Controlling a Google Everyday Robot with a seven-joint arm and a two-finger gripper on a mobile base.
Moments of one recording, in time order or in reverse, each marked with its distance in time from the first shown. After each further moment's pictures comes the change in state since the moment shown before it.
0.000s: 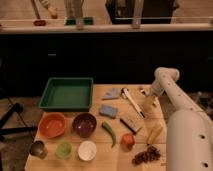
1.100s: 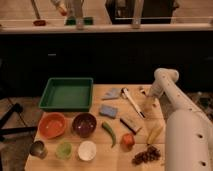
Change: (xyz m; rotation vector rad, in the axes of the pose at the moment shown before) arm 0.005 0.005 0.006 -0.023 0.010 -0.013
